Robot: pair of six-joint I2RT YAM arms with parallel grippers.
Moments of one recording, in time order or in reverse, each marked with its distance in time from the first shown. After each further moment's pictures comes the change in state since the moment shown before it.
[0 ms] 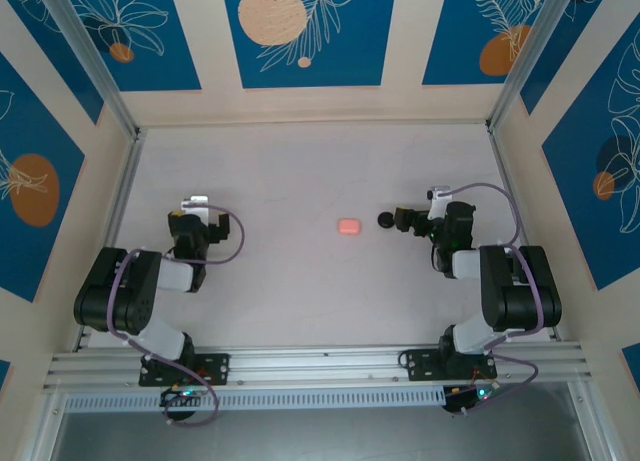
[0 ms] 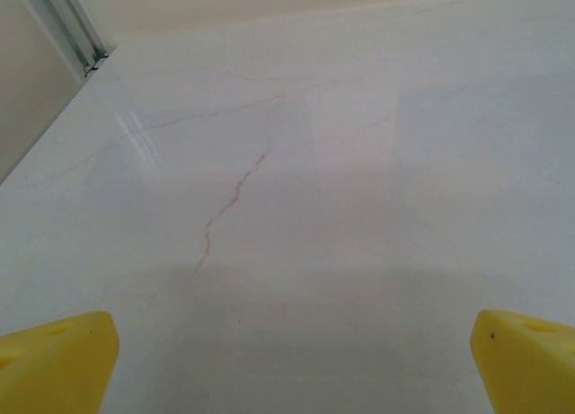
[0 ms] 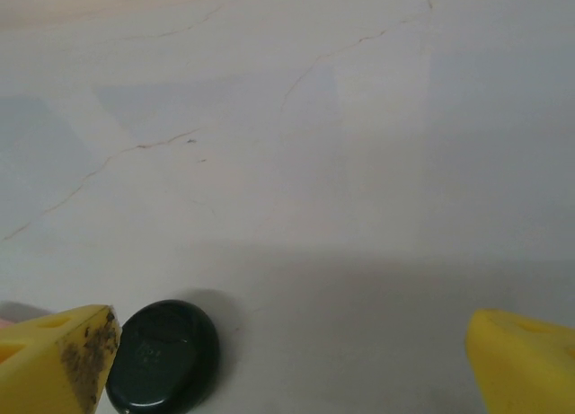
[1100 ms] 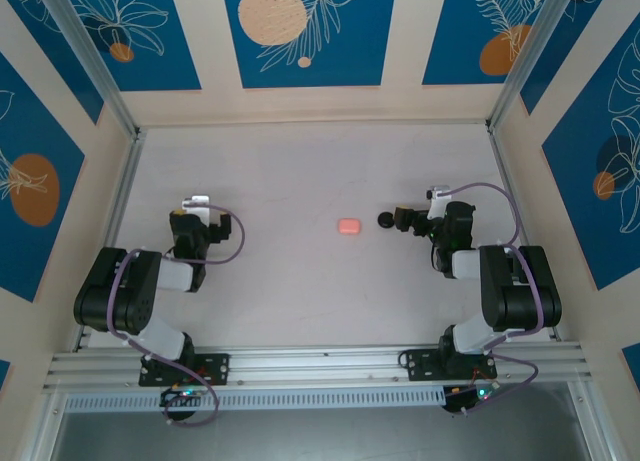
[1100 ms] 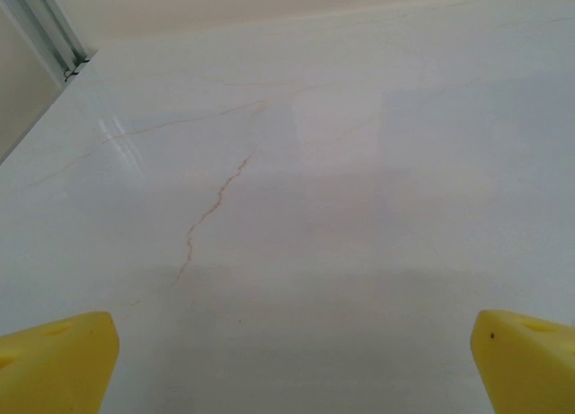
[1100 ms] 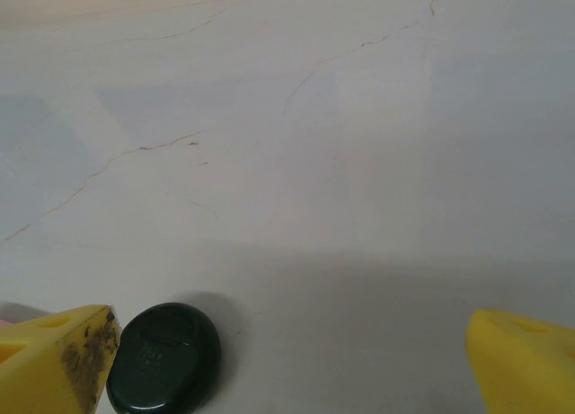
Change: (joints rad) left arm 0.002 0.000 0.002 0.004 0.040 0.000; right arm 0.000 0.000 0.000 0.004 0.002 -0.007
